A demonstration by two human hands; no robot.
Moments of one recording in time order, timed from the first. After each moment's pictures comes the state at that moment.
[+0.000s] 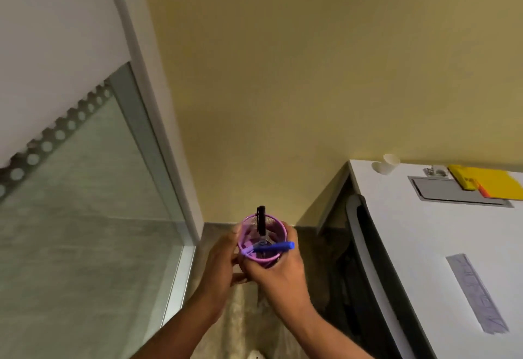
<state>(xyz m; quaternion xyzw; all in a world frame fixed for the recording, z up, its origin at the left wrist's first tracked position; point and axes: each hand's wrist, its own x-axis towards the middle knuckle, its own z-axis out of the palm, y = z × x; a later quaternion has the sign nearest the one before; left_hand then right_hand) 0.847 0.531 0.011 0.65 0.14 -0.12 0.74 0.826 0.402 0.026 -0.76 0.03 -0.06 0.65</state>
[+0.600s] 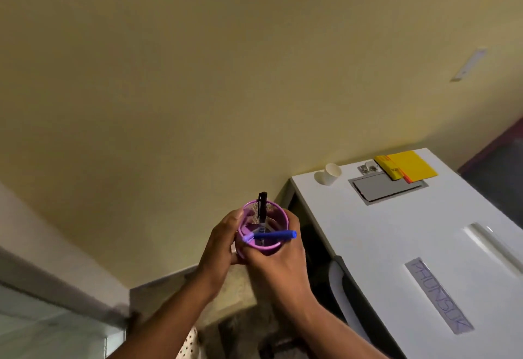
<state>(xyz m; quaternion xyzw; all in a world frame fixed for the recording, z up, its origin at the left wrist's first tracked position) 1.162 0.435 0.017 0.63 -0.07 -0.26 0.73 1.084 0.332 0.040 -0.76 0.19 -0.20 0.59</state>
